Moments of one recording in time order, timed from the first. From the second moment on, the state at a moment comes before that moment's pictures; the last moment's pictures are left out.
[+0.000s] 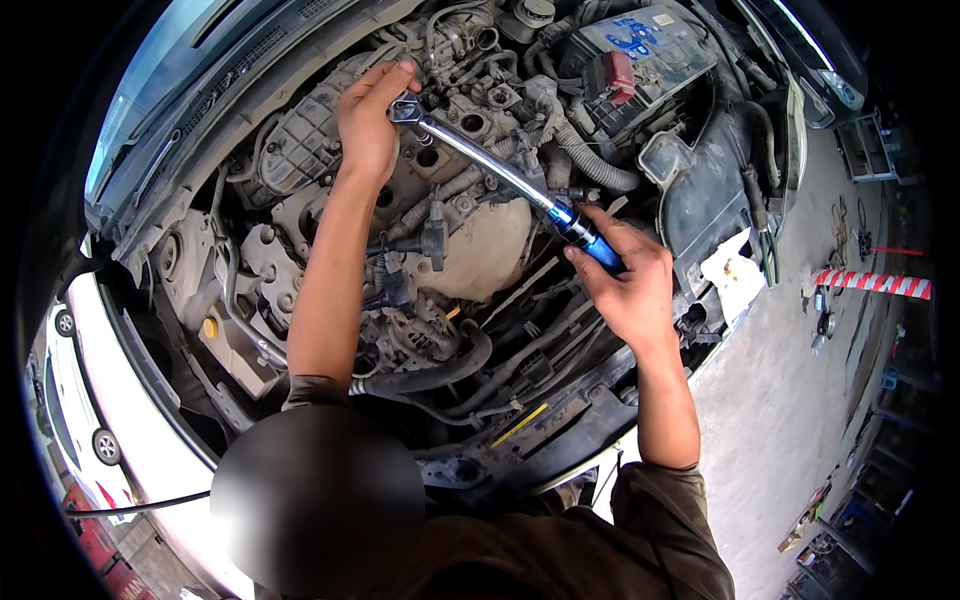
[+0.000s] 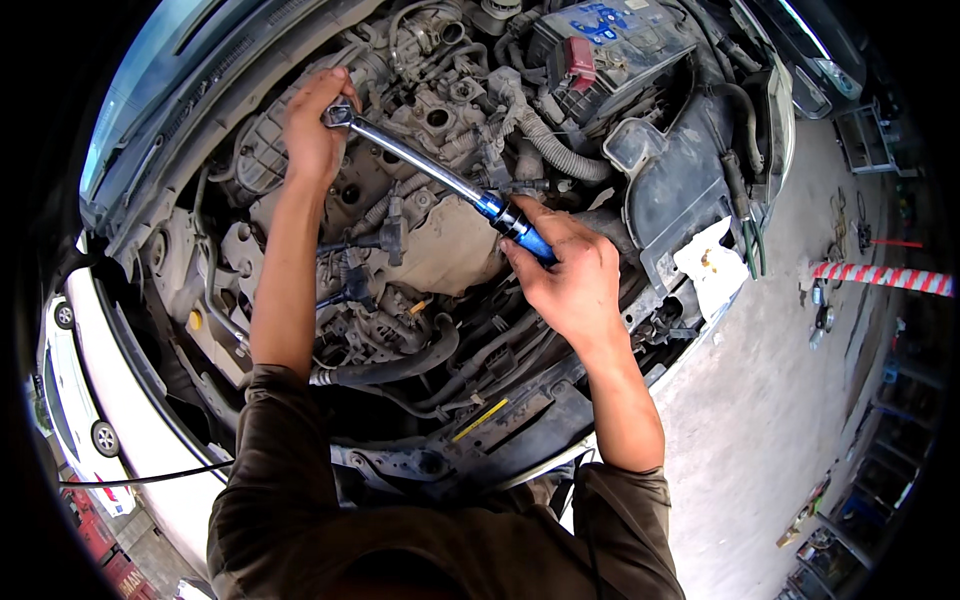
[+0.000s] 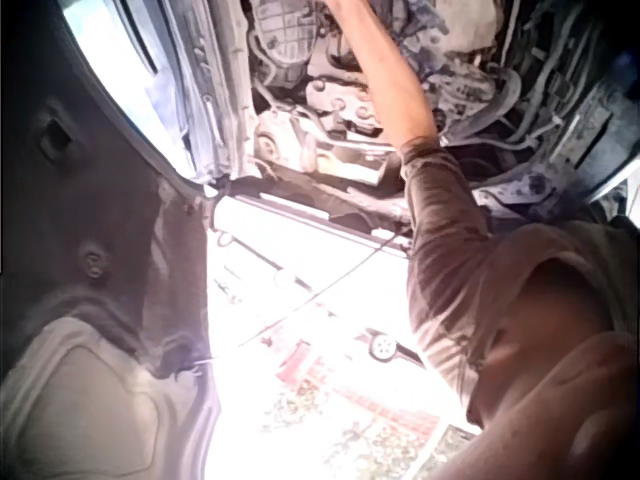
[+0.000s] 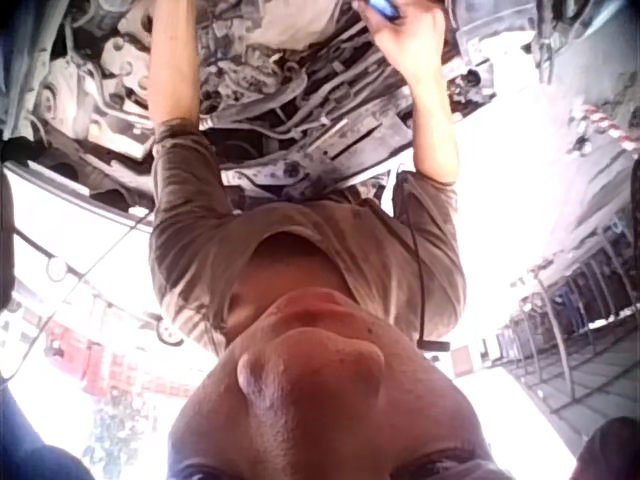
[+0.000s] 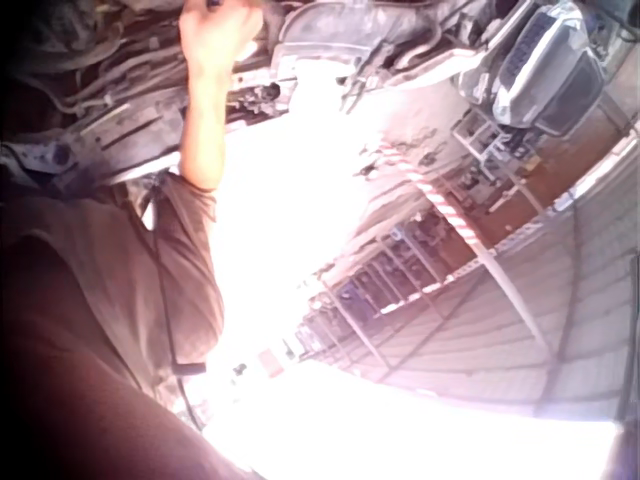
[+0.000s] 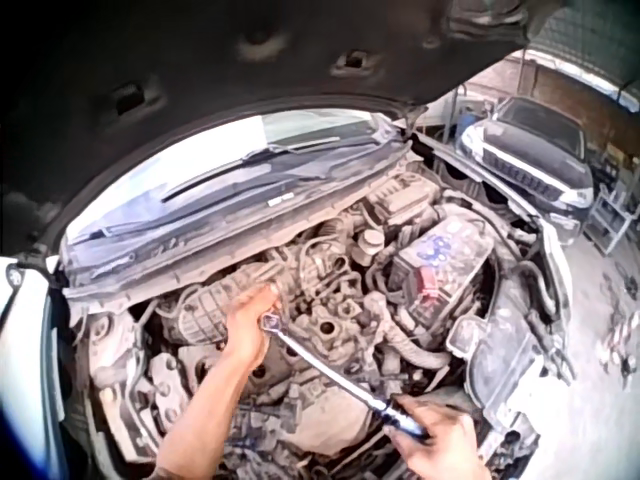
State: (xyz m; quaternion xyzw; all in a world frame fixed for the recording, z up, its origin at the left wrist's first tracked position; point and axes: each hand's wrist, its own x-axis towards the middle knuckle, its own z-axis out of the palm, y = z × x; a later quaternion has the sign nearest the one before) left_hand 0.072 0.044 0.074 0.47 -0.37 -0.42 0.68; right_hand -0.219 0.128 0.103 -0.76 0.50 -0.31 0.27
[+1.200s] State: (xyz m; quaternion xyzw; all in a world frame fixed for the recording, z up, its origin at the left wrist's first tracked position) left_hand 0.073 0.018 -0.042 0.48 -0.27 -0.44 0.71; right_hand -0.227 0.049 0.036 -0.83 0.47 -0.18 0.22
